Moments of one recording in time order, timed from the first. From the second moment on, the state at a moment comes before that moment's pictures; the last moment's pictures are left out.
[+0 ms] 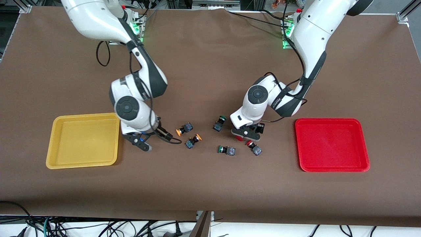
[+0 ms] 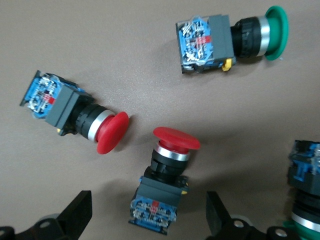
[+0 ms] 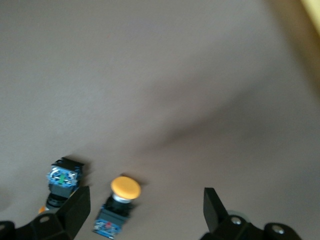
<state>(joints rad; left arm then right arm) -0.29 0.72 -0.27 -1.71 0.36 2.44 -0.47 0.42 0.68 0.04 -1.47 0.01 2.13 1.03</state>
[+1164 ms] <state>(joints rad) -0.10 0.56 -0.29 -1.67 0.21 2.22 -0.47 0.54 0.81 0.04 -1.47 0.01 2.23 1.16</state>
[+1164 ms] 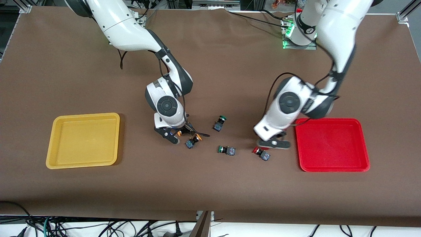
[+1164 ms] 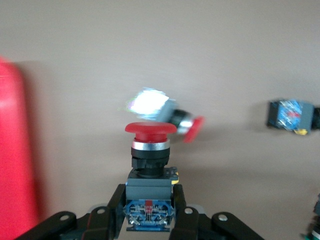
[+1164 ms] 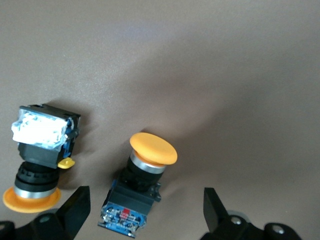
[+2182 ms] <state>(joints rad) 0.23 0.63 -0.29 -1.71 0.14 2.26 -0.32 0.55 0.82 0.03 -1.46 -0.01 2.26 1.15</state>
